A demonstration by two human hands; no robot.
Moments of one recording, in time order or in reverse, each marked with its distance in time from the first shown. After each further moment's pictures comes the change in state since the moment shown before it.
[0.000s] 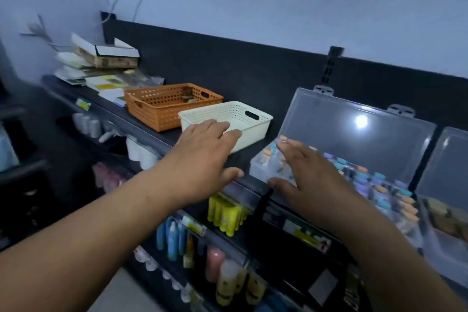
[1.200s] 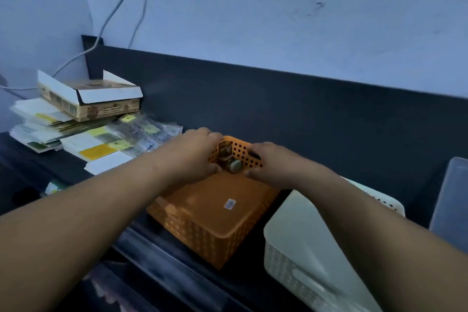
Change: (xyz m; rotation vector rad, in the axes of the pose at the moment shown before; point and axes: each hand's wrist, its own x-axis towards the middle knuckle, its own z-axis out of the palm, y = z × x) left_hand 0.250 -0.385 0.097 -0.030 -0.120 0.032; right_hand 0.457 -0.122 0.084 0.078 -0.138 0.074
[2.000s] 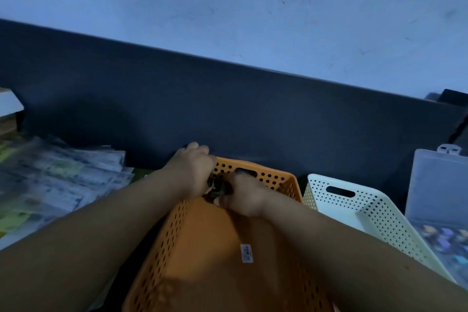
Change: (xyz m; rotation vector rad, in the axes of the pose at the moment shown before) left_hand 0.152 -0.079 0.088 -0.088 -0.157 0.458; right_hand 0.122 -0.025 0.070 0.159 -0.093 0.481
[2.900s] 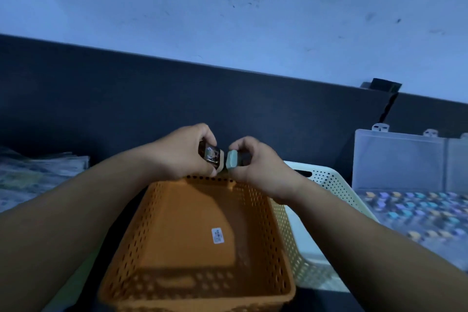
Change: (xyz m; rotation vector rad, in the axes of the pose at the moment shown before) left_hand -0.033 0.043 -0.062 -0.718 0.042 0.050; right_hand -0.087 0.026 -0.044 0.666 0.401 -0.064
